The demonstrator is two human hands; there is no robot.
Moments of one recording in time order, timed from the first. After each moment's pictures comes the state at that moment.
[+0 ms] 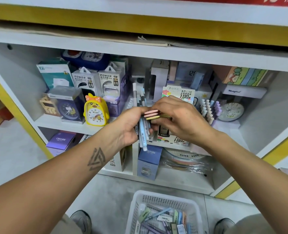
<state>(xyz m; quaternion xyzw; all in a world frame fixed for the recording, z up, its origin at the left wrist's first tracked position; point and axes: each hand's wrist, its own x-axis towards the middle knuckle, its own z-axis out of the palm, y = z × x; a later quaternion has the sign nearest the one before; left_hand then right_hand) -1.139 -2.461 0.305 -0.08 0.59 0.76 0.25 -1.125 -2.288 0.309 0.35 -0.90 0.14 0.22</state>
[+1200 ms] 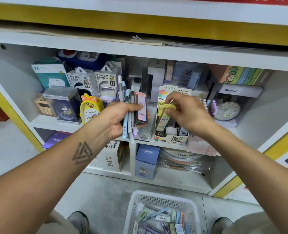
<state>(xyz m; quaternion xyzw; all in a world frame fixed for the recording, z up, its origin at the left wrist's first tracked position) -1.160 -2.485 0.303 -0.06 0.57 0.79 0.23 -1.130 -2.267 0.312 0.06 -0.95 0.28 0.12</state>
